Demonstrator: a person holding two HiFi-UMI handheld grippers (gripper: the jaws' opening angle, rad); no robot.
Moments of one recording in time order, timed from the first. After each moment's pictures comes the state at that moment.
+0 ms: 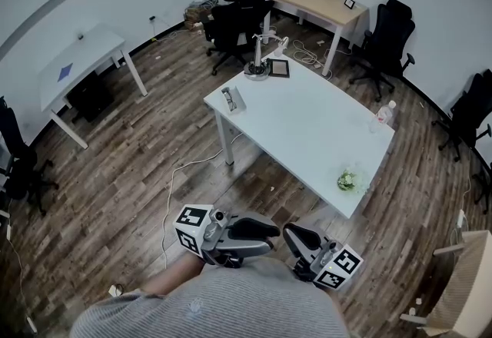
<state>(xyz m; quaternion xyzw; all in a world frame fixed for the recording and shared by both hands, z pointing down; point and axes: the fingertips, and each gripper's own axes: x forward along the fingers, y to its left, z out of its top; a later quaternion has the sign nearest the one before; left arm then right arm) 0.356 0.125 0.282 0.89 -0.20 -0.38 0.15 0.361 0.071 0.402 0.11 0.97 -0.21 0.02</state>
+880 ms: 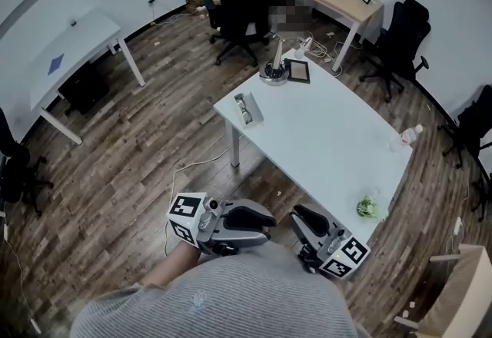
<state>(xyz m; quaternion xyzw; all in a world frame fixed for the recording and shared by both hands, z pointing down) 0.177 0.081 0.305 0.90 -0.22 -0.37 0.13 0.191 0.003 0.404 0.09 0.98 -0.18 0.02</state>
